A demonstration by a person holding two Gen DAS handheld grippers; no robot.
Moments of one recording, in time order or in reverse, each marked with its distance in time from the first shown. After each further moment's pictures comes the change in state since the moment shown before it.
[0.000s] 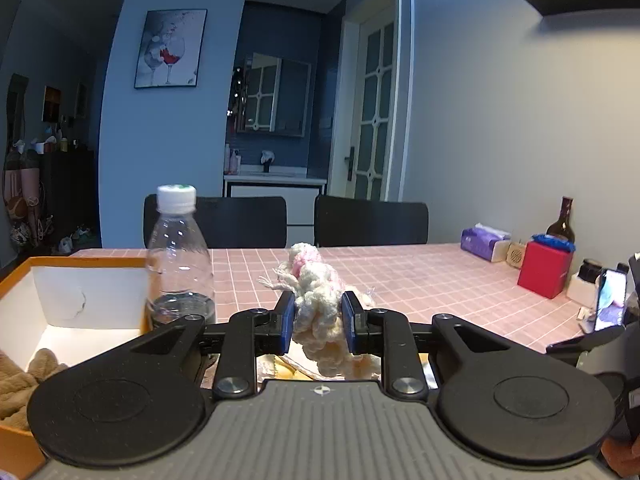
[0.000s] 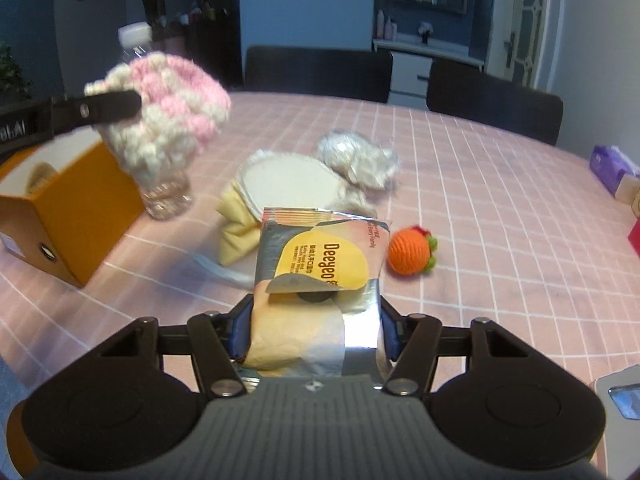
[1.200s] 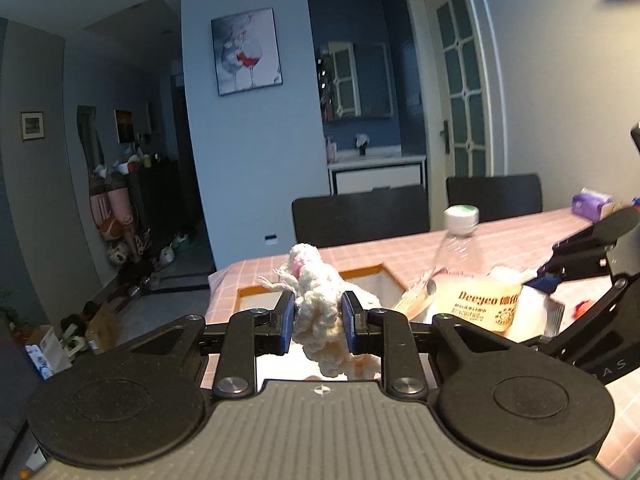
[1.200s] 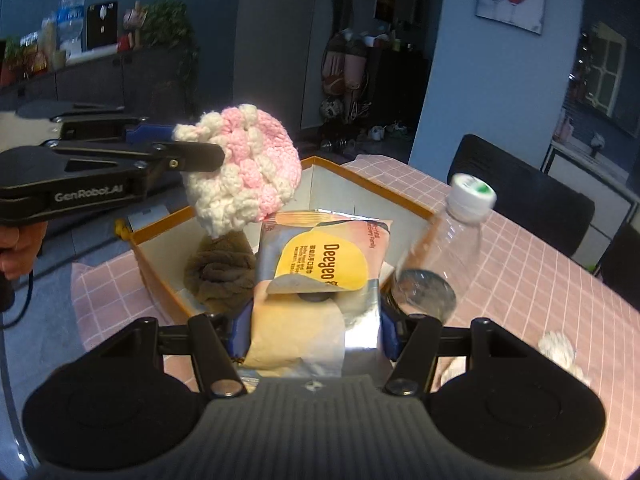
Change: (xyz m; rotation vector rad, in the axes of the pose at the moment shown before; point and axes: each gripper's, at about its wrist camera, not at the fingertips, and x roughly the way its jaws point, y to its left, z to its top) left arm -0.042 0.146 0.044 0.135 0.098 0.292; right arm 0.046 0.194 0.132 -0.427 -0.051 0.328
